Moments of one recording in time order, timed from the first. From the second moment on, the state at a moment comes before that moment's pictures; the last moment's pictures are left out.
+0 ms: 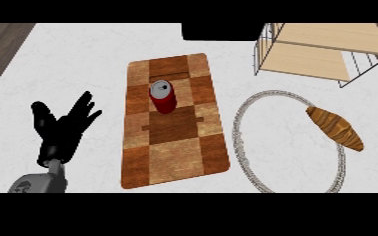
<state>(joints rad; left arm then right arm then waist) -0.07 0.26 0.00 -1.38 0.22 0.06 0.27 -1.10 -0.66 -0.18 -1.53 0.36 0.35 0.91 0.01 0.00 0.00</state>
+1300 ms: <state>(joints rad) -0.06 0.23 0.01 -1.39 0.19 0.04 0.26 -1.24 -0.69 -0.14 -0.76 0.58 0.16 0.30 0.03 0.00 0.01</state>
